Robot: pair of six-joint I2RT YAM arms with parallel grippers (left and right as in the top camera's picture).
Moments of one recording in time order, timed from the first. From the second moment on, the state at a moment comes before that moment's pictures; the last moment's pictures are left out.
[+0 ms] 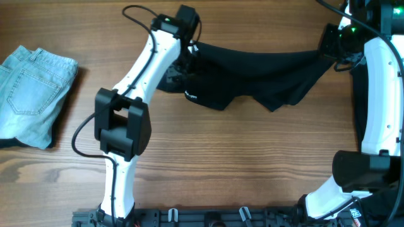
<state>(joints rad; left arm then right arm) -0.40 2.25 2.02 -1.27 0.15 -0.50 -0.06 1.83 2.12 -1.53 0.07 0.25</state>
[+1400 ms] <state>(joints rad) 0.26 1.34 2.02 -1.18 0.46 -0.39 -0.05 1.42 2.12 -1.36 -0.03 0.21</state>
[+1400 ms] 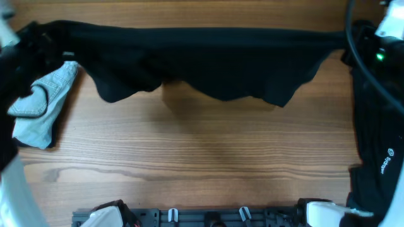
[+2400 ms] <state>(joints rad) 0.03 1.76 2.05 -1.50 0.44 -0.37 -0.08 1.87 2.07 -1.42 -0.12 -0.02</state>
